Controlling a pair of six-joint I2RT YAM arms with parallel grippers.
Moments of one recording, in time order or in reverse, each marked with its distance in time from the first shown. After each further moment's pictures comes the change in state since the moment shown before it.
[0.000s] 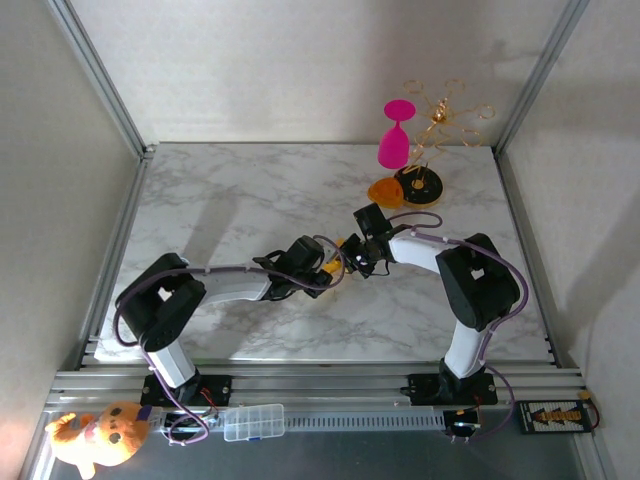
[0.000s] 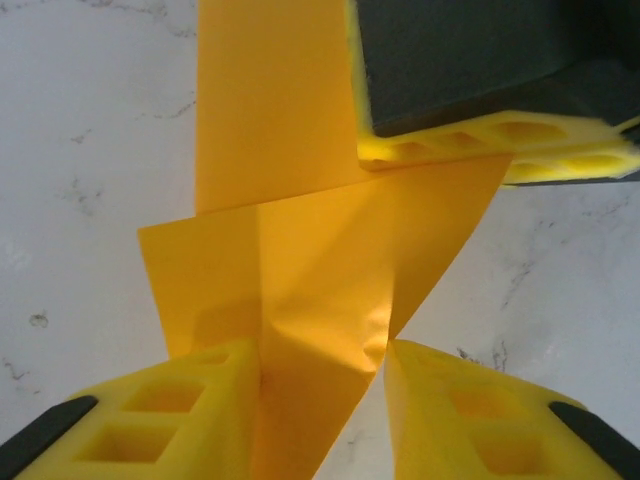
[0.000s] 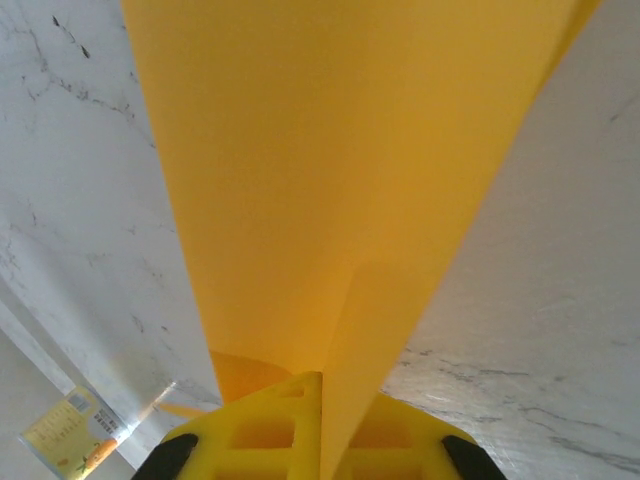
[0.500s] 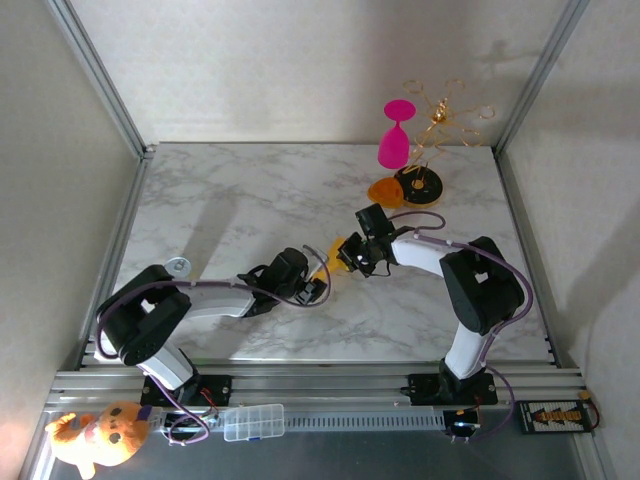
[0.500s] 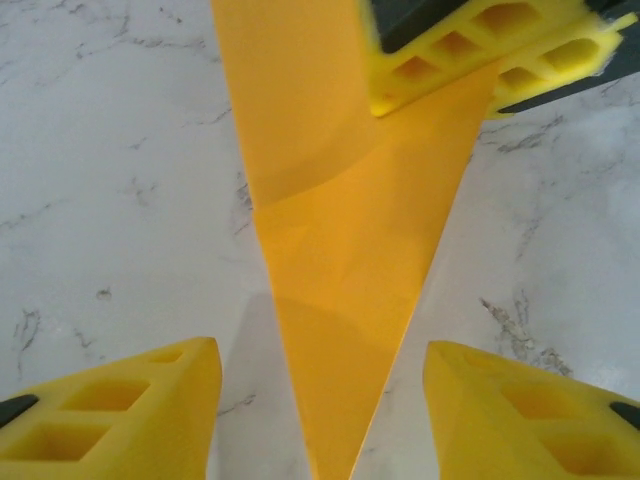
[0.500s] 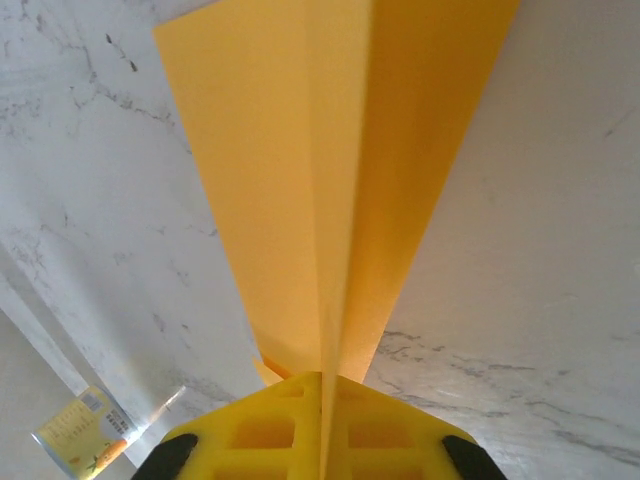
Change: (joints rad) left arm -0.002 -0.121 -0.203 0.227 -0.024 0.098; right arm 0.000 -0.033 -0.023 0.032 0.022 0.004
